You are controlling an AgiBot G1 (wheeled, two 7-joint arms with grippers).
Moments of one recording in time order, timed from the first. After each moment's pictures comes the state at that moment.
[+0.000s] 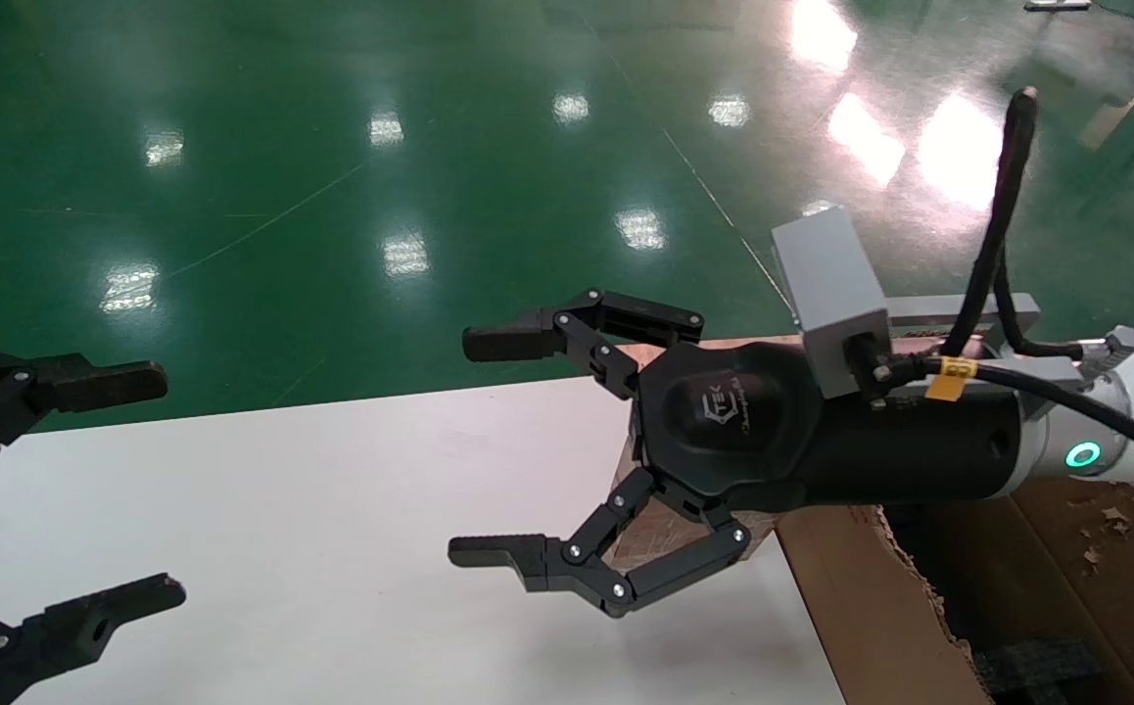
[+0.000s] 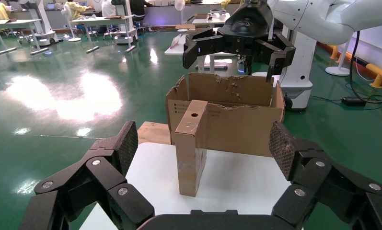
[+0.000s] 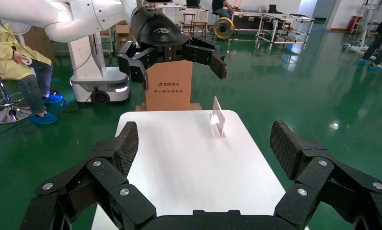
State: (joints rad) left arm -1.09 0.58 0.36 -1.26 0.67 1.46 -0.14; right arm 1.08 -0.61 -0.28 1.28 -0.73 -1.49 0.19
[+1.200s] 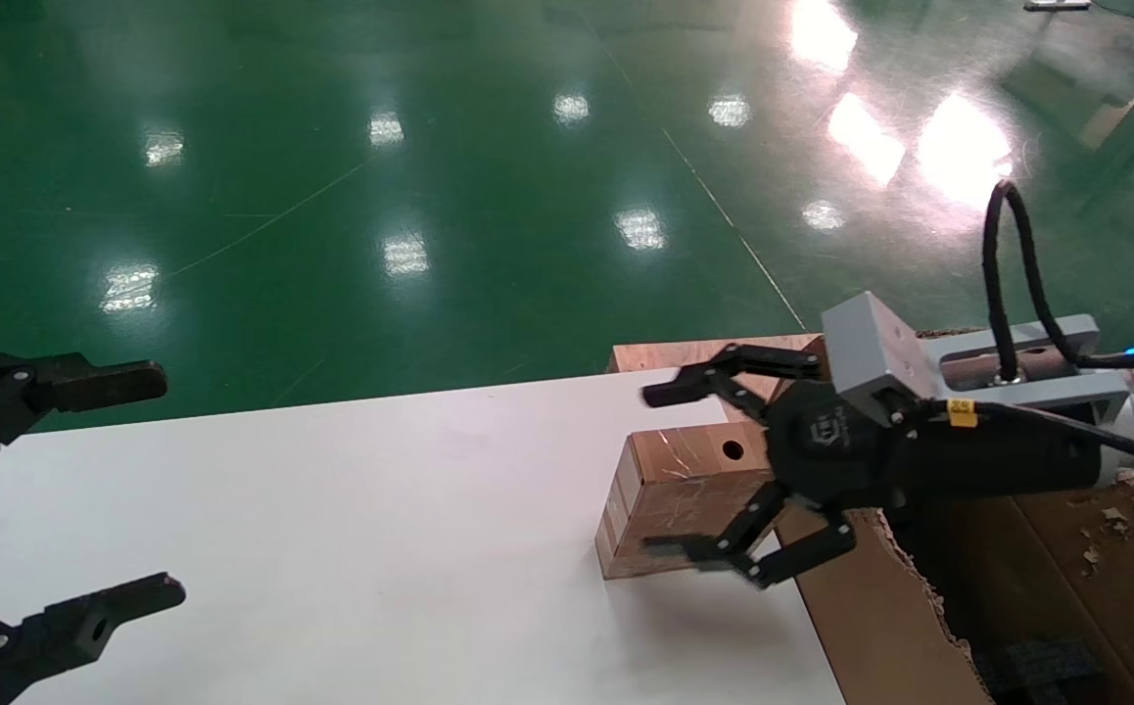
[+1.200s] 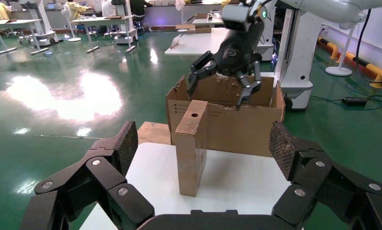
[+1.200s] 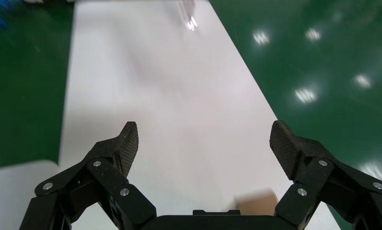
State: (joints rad) left arm -1.09 0.58 0.36 -1.26 0.67 1.46 -0.14; right arm 1.26 -0.45 -0.45 1.10 -0.98 -1.59 0.11
